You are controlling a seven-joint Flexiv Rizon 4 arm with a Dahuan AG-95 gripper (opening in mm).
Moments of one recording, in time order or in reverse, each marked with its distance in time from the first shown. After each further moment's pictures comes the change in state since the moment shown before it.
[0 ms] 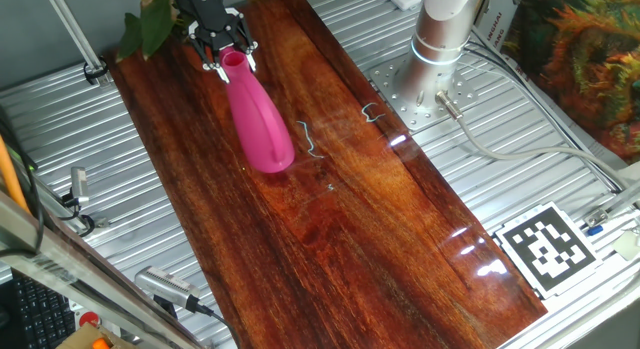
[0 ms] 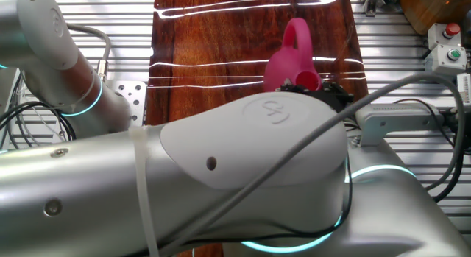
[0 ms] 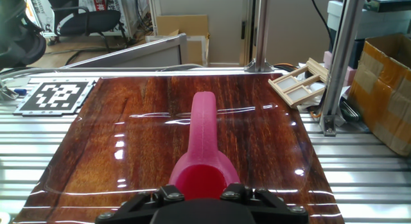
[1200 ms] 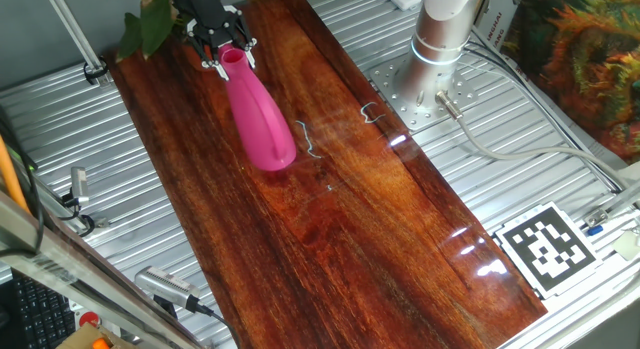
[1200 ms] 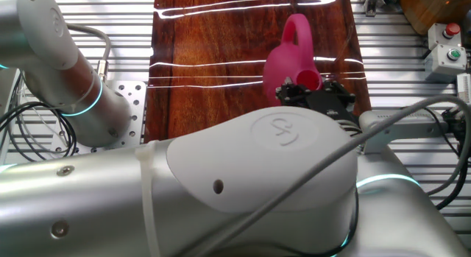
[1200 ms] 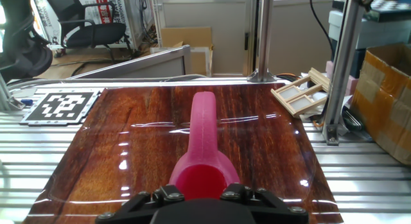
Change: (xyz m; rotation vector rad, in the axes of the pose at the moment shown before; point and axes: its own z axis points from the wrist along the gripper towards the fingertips) arm -0.005 0.000 -0.003 -0.018 -0.035 0.000
